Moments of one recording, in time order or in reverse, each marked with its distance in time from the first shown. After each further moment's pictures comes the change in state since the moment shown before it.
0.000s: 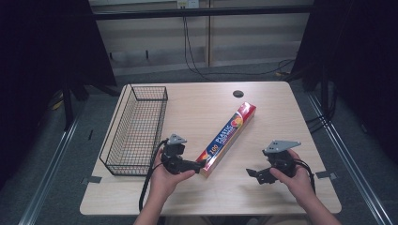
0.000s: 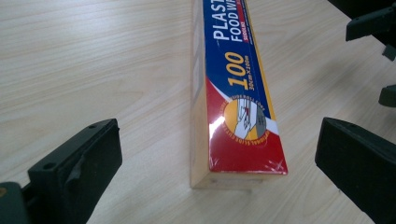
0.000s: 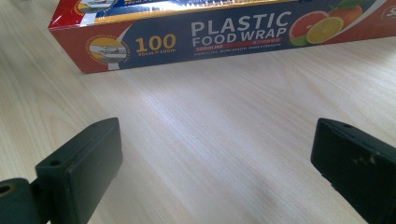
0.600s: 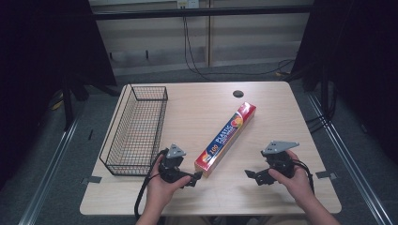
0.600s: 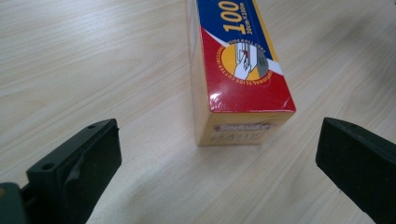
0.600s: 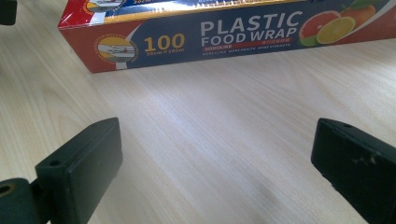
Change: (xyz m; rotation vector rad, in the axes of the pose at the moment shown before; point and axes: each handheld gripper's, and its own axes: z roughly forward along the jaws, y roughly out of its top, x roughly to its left) left arm -0.002 -0.030 -0.006 0.031 0.014 0.114; right arm 0.004 0.001 0.002 0.001 0.019 -0.007
